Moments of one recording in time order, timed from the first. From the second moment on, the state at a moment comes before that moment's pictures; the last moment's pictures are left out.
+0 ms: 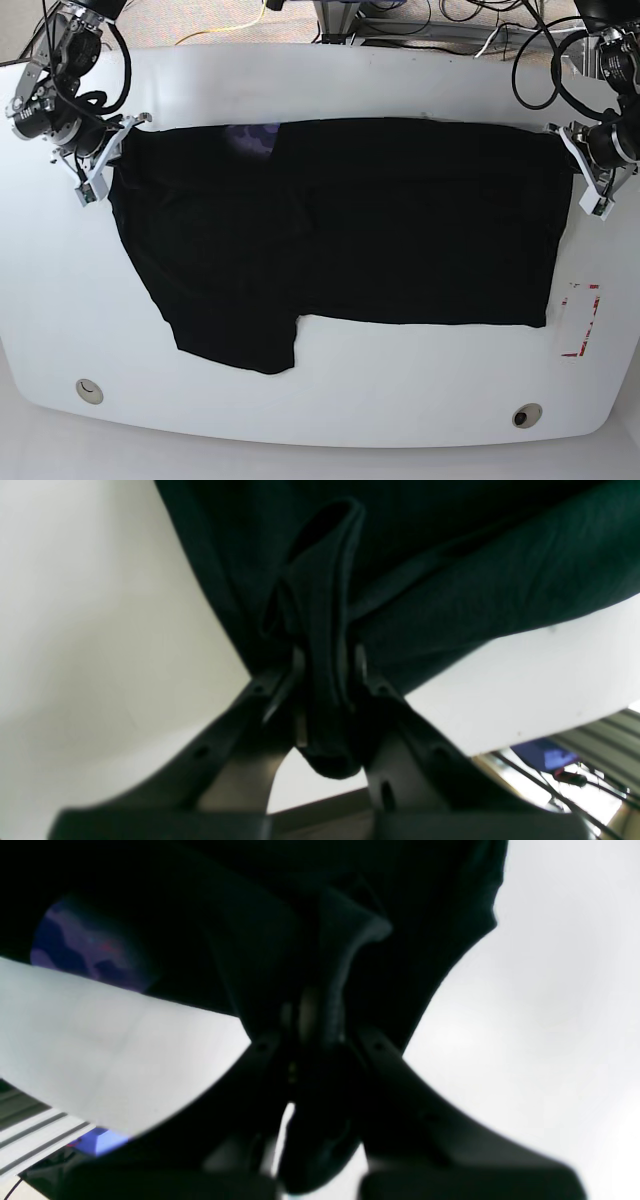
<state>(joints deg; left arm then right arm) 11.9 -27.1 -30.5 102.5 -45.5 -35.1 79.5 -13.5 17.9 34.9 105.6 41.4 40.4 -79.2</state>
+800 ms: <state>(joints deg) 13.3 -27.9 -30.4 102.4 -35.4 -35.2 79.3 -17.5 17.8 36.5 105.2 30.3 40.6 -77.4</state>
